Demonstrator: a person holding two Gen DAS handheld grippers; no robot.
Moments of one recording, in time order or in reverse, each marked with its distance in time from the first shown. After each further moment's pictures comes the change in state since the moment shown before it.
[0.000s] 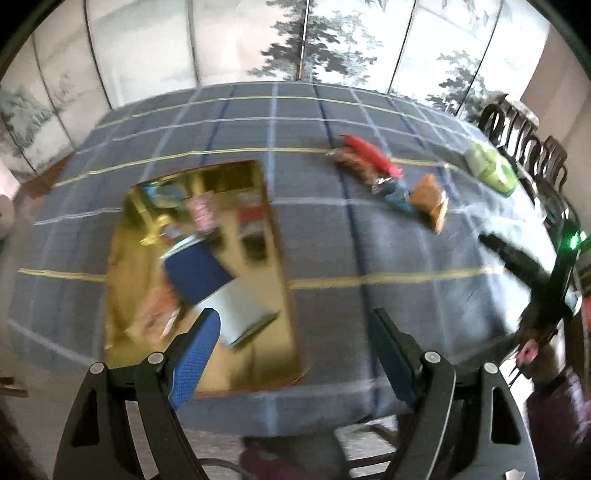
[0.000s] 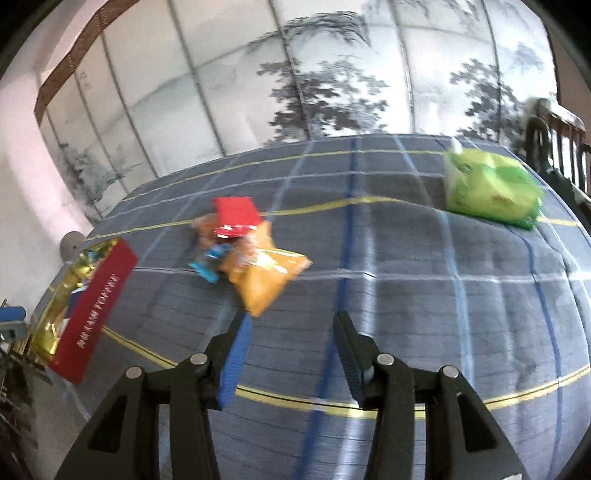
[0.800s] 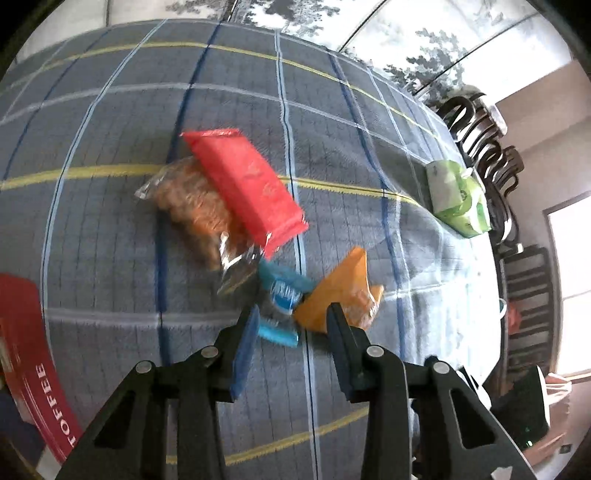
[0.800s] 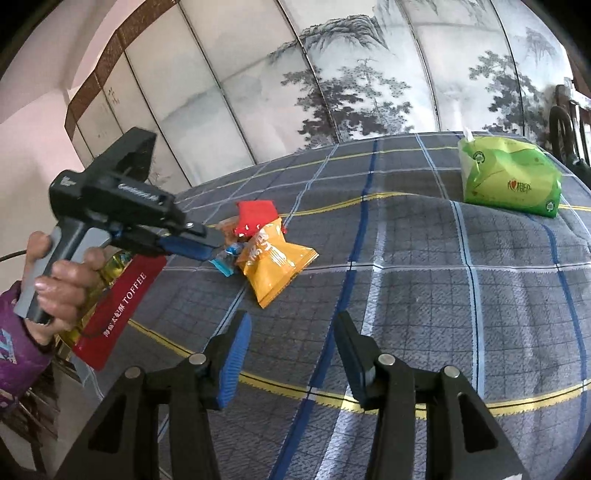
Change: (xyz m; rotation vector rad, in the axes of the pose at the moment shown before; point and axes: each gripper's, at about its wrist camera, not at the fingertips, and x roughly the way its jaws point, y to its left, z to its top) left arm 0.158 -0.097 0.137 -0.065 0.236 -0.328; right arm -0.004 -0.020 -0.015 -0.006 -0.049 0.180
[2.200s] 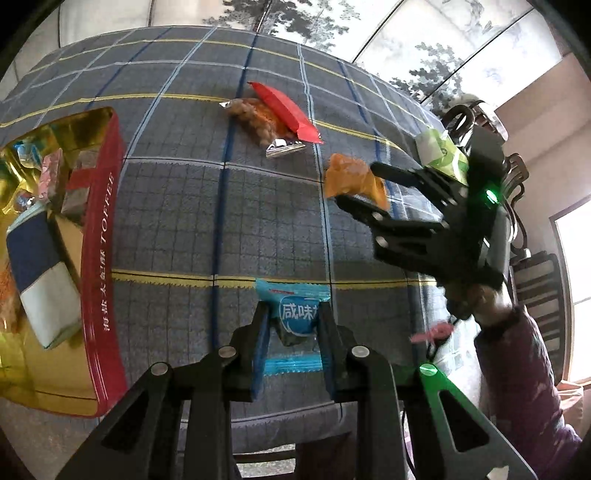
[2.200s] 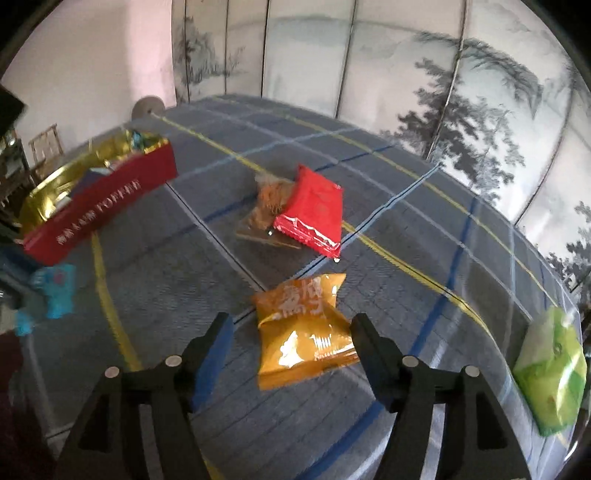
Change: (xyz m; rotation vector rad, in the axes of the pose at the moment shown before) left arm -0.066 0.005 -0.145 -0.039 -0.098 0.046; right arm 0.100 0.057 0.061 -0.616 0.258 -0.017
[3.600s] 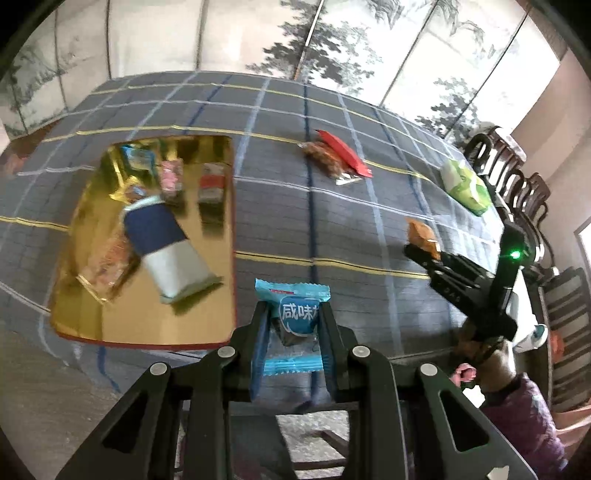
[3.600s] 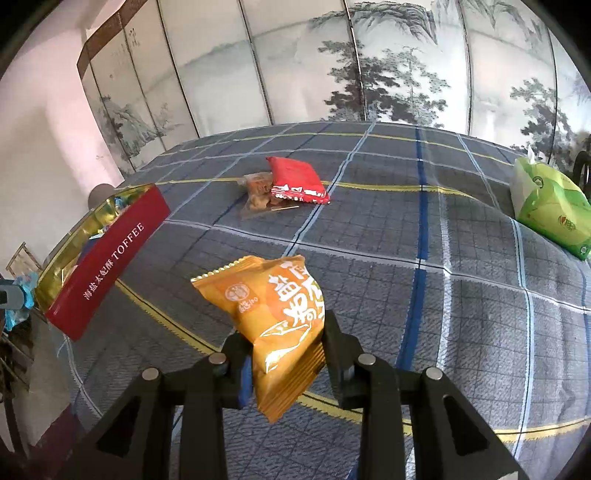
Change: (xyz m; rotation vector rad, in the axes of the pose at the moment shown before) left arm -0.077 0.047 -0.054 0.000 -0.200 0.169; right arm -0.039 0.036 -0.062 0.449 -0.104 -0.025
